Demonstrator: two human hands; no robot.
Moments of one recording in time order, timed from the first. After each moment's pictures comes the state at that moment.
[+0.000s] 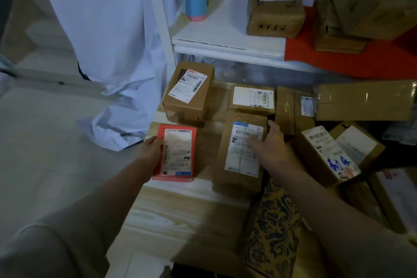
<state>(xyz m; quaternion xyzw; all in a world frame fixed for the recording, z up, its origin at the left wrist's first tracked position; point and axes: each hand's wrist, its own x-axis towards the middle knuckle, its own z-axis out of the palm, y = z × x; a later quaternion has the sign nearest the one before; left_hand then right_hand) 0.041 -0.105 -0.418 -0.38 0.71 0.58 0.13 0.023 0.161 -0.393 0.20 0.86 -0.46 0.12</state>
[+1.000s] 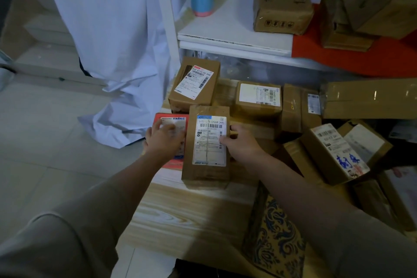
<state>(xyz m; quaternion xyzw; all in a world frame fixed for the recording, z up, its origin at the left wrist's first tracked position) 0.019 -0.114 -0.445 -0.22 0.93 0.28 0.11 0.023 0.090 -0.393 0.15 0.81 -0.52 0.24</state>
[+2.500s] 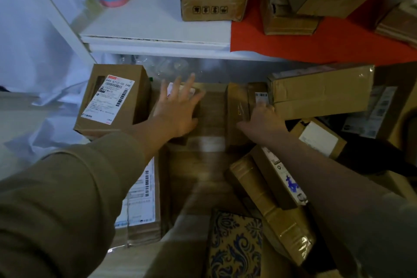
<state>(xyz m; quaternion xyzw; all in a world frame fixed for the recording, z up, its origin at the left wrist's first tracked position) -0.151 0.059 -0.445 0.24 0.96 -0.09 0.05 -0.085 0.265 -0.394 0.18 0.95 -0.16 0.20</state>
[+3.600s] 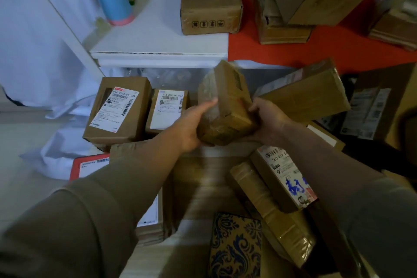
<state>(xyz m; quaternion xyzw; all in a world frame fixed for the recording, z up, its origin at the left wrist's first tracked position) -0.116 0.096 -0.409 -0.20 0.51 0.74 0.38 -0.091 0.286 -0.382 0.27 0.55 -0.75 0.24</state>
